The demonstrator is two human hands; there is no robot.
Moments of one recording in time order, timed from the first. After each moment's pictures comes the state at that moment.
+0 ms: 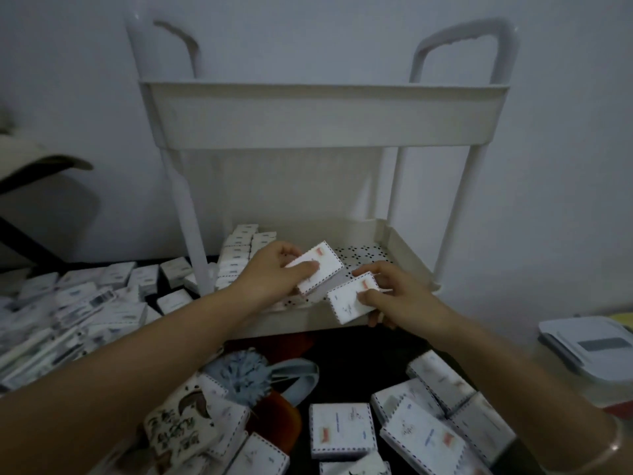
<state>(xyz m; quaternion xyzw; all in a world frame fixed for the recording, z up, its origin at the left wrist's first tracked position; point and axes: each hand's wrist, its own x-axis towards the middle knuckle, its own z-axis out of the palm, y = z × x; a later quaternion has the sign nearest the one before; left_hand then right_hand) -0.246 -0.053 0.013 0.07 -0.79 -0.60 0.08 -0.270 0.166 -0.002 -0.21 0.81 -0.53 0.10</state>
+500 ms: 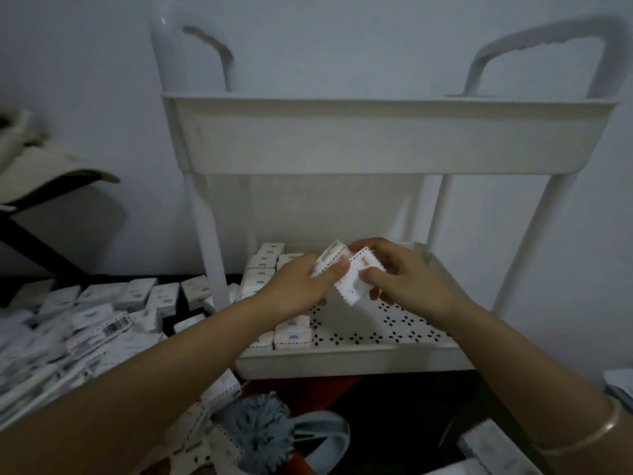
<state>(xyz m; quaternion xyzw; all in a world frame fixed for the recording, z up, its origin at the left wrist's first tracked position) -0.291 -0.078 0.016 -0.01 -0.87 -0.50 0.05 -0.330 0.108 0.036 -0.30 0.79 -0.54 0.06</state>
